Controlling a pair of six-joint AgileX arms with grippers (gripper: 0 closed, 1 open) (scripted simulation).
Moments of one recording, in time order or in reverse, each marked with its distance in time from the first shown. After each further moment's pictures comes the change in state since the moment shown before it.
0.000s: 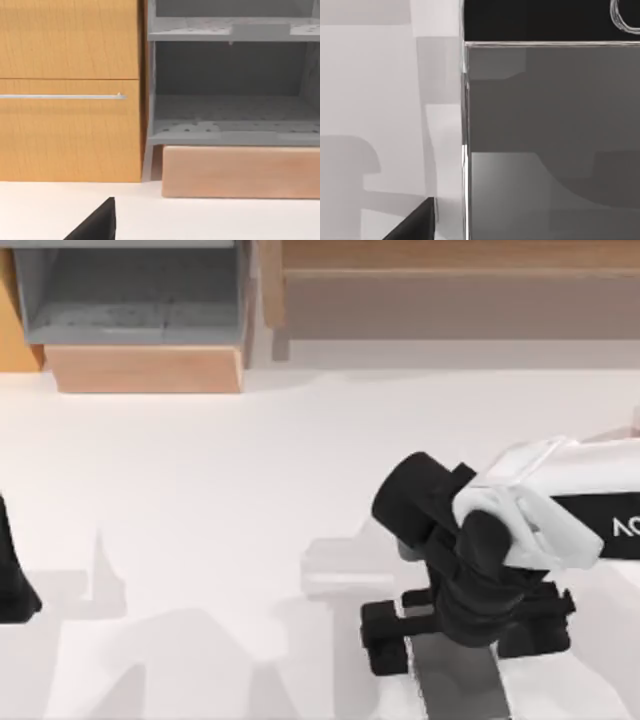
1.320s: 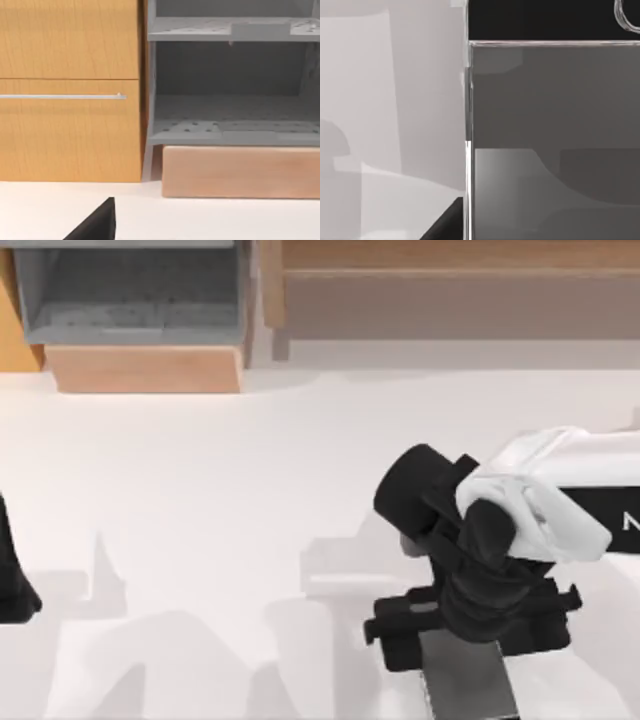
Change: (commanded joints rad) left arm 0.000 0.000 0.000 0.000 0.000 0.000; right arm -0.002 -0.068 0.040 -0.096 0.016 -0.006
